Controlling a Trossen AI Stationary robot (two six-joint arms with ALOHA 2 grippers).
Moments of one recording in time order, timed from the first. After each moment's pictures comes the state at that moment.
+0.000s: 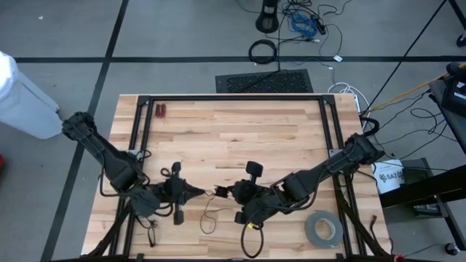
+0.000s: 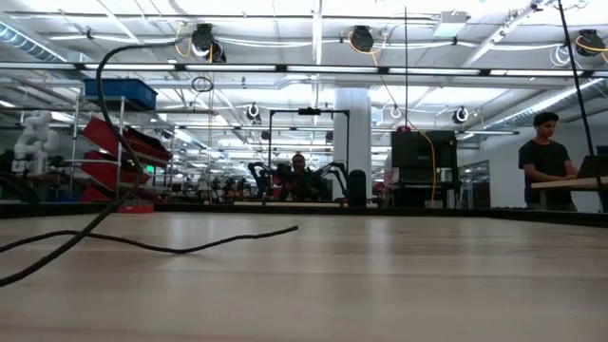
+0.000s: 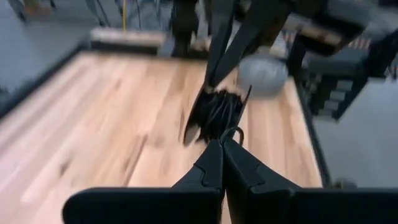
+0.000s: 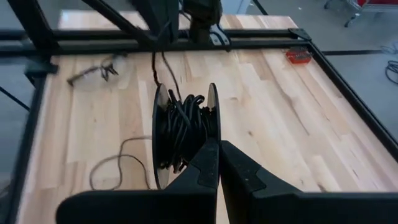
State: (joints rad) left arm -0.72 1.26 1.09 -0.36 -0.74 -0.46; right arm 0.50 1.85 1.78 -0.70 0.68 0.42
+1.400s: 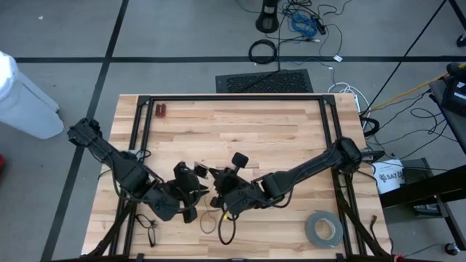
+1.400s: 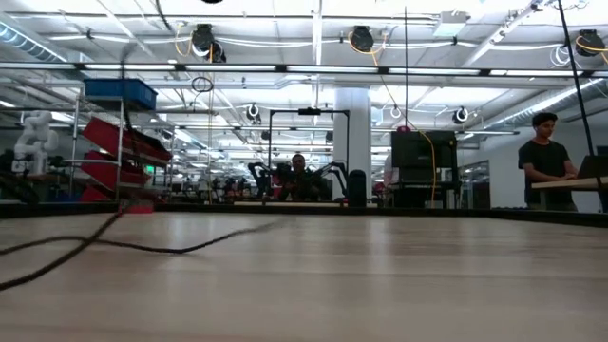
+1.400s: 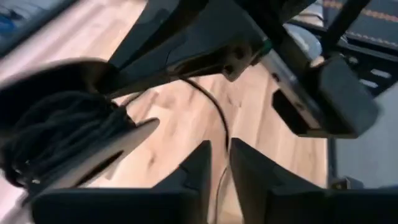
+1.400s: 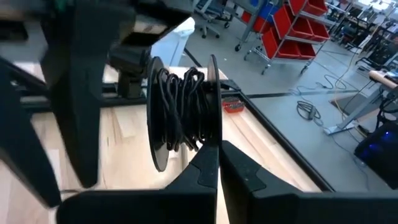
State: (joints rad) left arm -0.64 1.42 1.33 -0.73 -0.64 -0.75; right arm 0.41 1.99 1.78 -0.32 0.96 0.18
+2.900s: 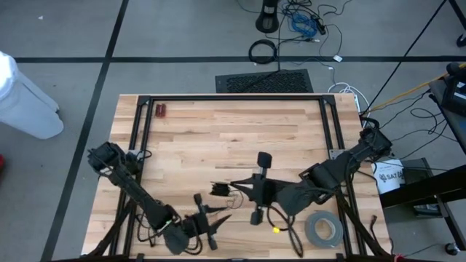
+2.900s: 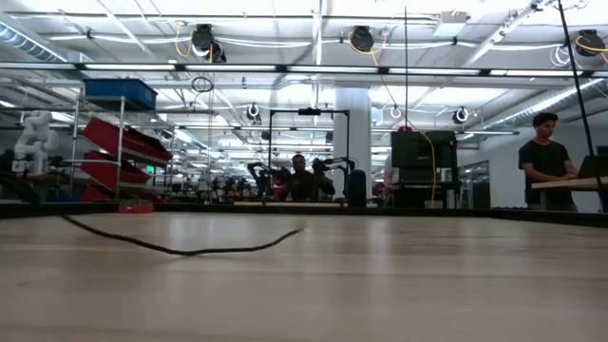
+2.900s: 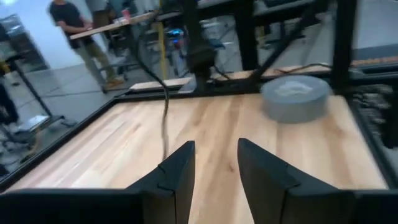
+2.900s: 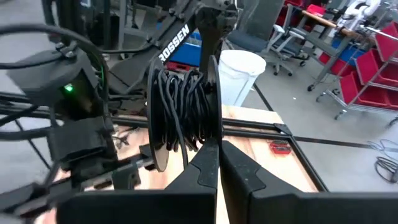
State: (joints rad) left arm -0.80 1.82 1.11 0.42 -1.12 -0.06; right arm 0.56 1.68 1.78 -0.46 0.75 0.03
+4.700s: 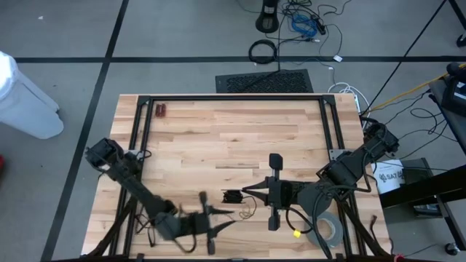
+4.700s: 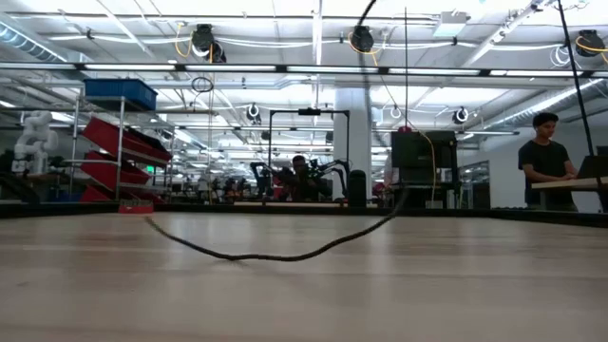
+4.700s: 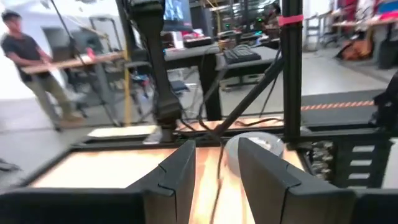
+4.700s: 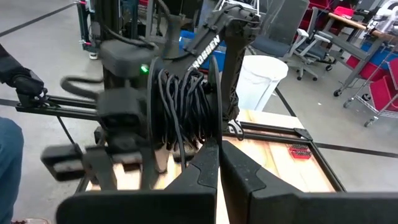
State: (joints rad) left arm -0.74 1.78 1.10 0.74 -0.90 0.18; right arm 0.63 1.60 1.78 -0.53 0.70 0.07
